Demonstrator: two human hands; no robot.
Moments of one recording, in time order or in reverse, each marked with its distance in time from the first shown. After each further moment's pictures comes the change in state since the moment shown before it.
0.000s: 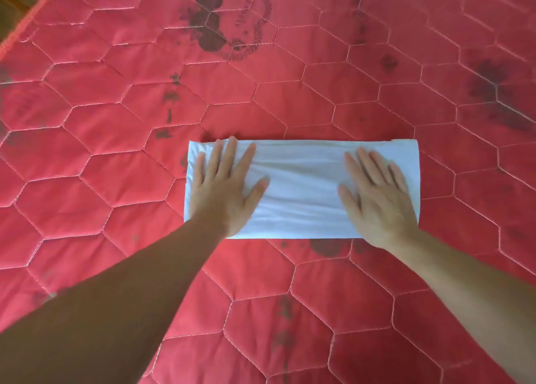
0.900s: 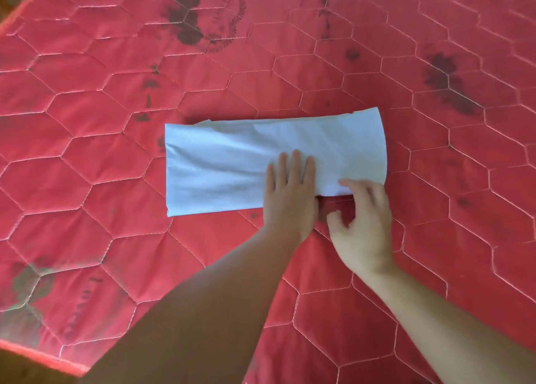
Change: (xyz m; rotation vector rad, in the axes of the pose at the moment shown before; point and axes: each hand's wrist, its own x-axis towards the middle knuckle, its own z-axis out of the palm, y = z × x) left_hand -0.040 0.160 0.002 -0.112 -0.110 0.150; right_hand -0.091 -0.012 -0.009 0.597 0.358 0.220
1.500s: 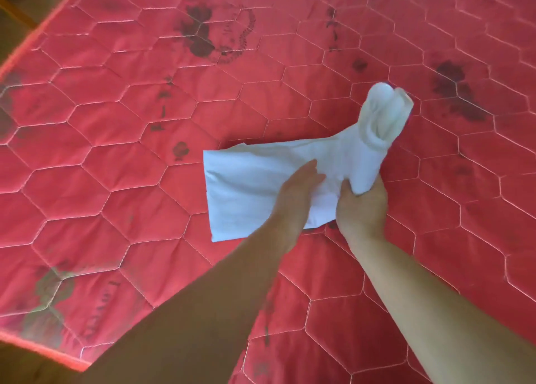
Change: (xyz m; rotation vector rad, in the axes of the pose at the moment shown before) left_hand -0.012 -0.003 -0.054 -1.656 -0.156 -0.464; right_hand 0.038 -0.047 0.011 0.507 0.150 0.470
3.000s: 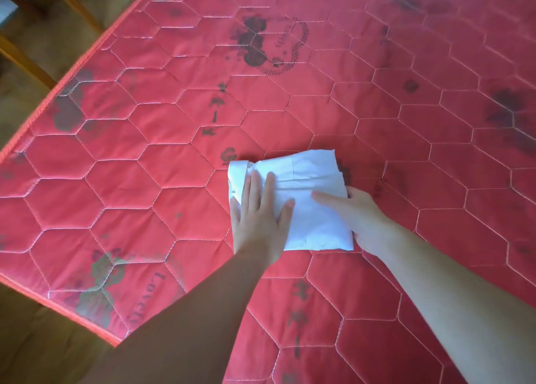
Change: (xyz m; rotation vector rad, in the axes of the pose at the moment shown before) left_hand -0.001 -0.034 -0.117 1.247 0.470 0.298; right_hand 0.005 -0.021 0.051 -0.069 -0.615 0.386
